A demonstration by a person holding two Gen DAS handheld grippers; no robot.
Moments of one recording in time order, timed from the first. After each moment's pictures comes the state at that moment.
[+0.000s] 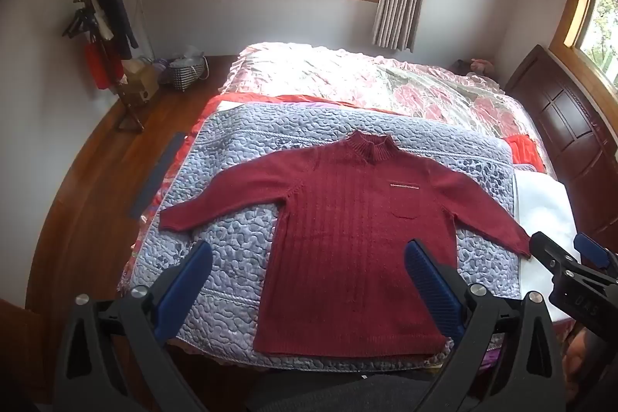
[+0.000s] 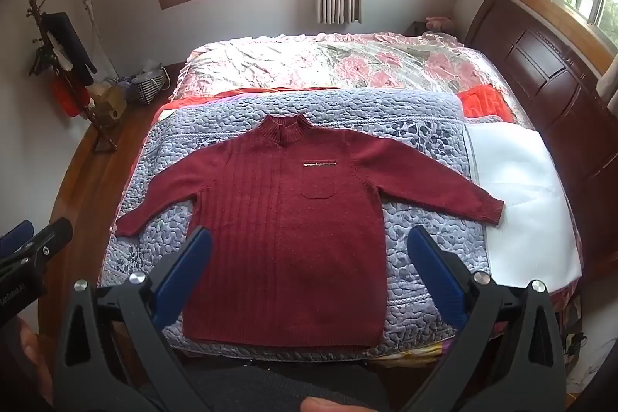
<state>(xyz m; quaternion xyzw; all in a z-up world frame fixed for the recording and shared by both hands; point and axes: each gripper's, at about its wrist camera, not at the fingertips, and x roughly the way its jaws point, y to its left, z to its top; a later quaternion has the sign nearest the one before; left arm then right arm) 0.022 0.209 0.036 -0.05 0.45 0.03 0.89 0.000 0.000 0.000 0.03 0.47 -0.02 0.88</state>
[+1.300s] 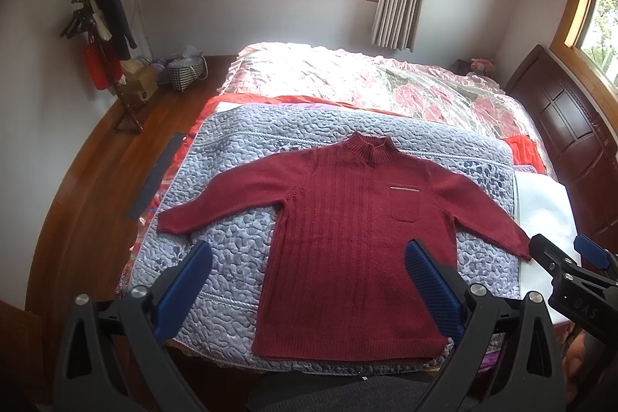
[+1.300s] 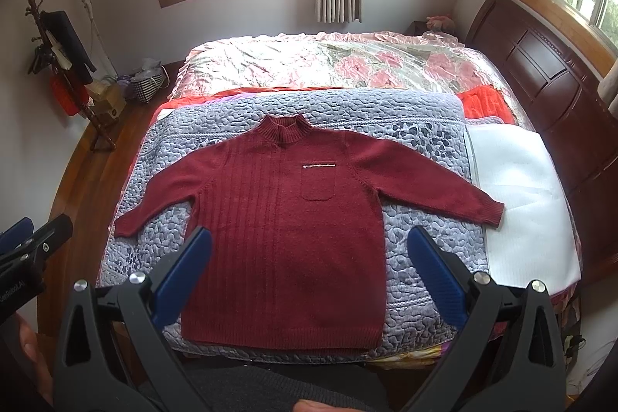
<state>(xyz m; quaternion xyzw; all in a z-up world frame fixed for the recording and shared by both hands) 0.034 0.207 0.033 -0.04 0.46 0.04 0.89 0.006 0.000 -0.006 0.03 0.47 -0.02 0.88</state>
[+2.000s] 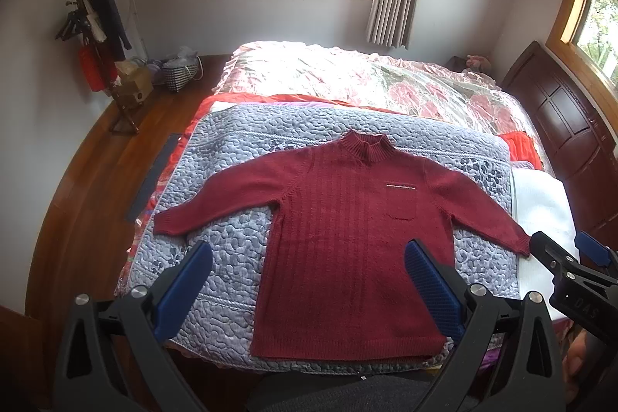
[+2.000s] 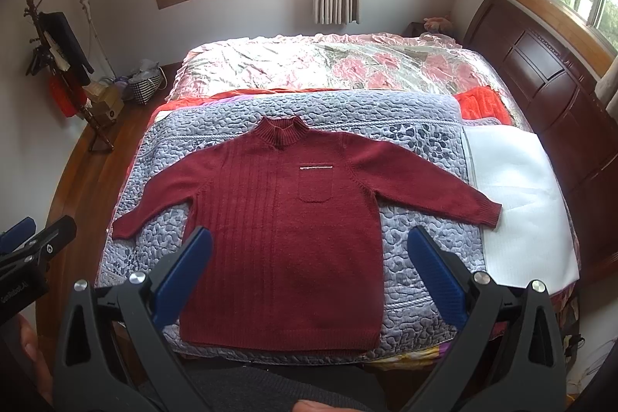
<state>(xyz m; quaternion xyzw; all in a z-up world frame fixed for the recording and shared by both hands) 0.036 0.203 0.032 -0.04 0.46 0.03 0.89 0.003 0.000 0.000 0.03 0.47 -0.02 0.88</state>
